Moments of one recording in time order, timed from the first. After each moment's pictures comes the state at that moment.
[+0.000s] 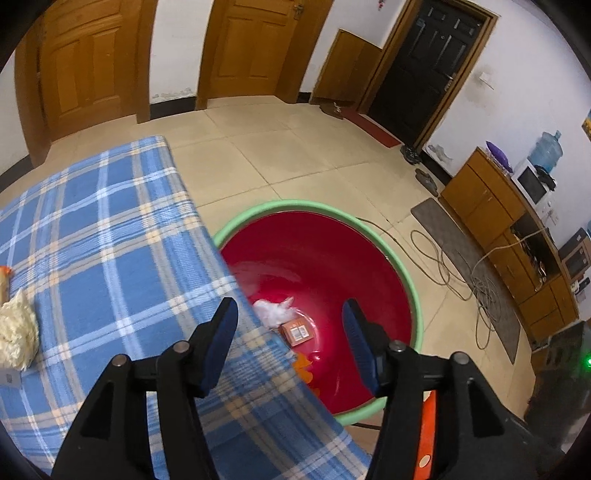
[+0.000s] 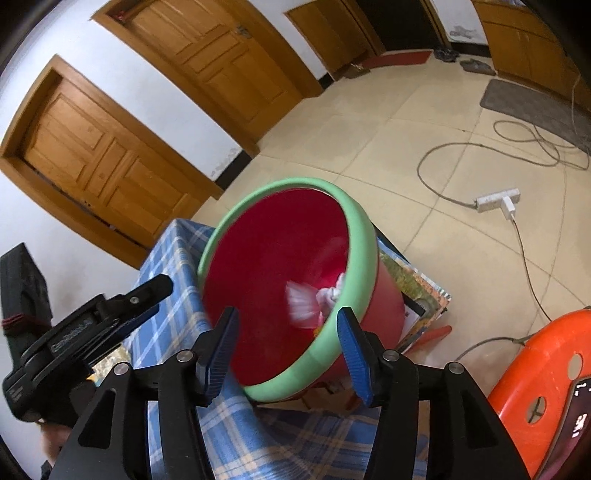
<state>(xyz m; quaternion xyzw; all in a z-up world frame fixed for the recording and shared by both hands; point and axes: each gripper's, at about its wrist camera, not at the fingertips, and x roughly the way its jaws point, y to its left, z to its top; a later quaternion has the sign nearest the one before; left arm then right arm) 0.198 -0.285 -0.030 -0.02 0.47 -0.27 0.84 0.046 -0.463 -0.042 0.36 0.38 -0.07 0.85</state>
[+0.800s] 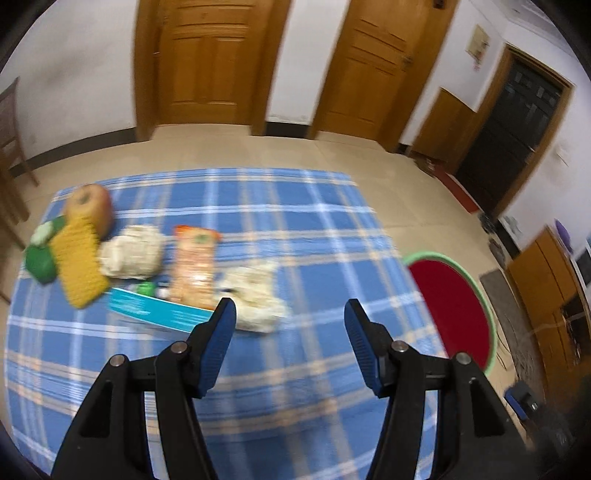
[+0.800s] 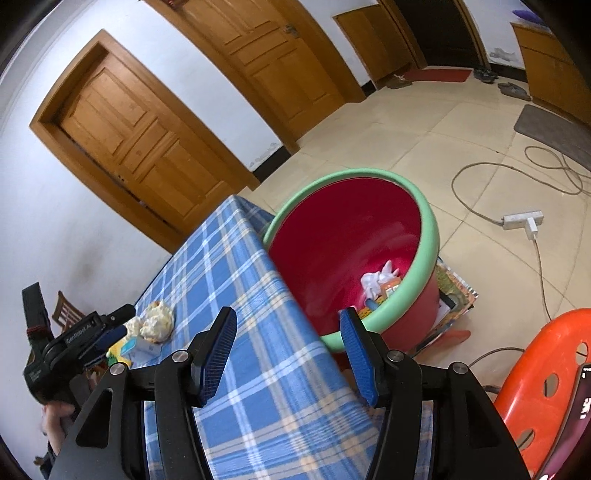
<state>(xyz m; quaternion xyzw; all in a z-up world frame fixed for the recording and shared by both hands) 0.183 -0.089 -0.001 -0.09 0.43 -0.08 0.89 0.024 -0.401 -0.006 0.32 0.37 -0.01 0.87</state>
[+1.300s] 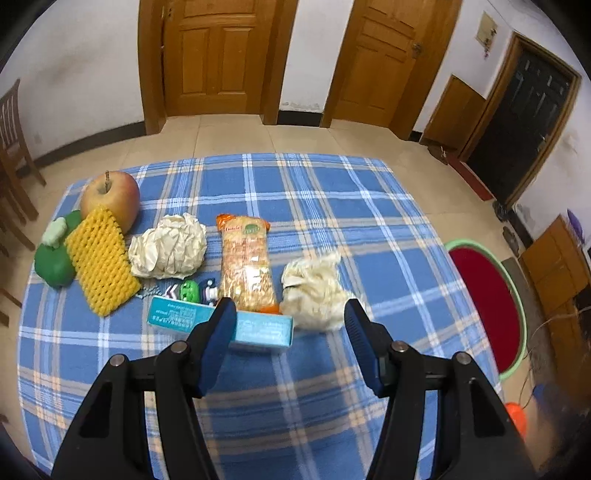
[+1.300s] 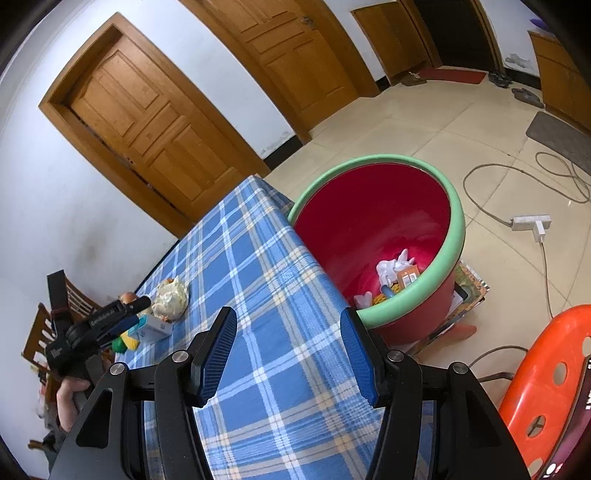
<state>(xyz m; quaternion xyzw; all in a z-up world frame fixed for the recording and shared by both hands) 0.190 -0.058 -0.025 -0.06 0.45 -0.08 0.89 0.021 -0.369 -0.001 0.30 0.38 0.01 0.87</state>
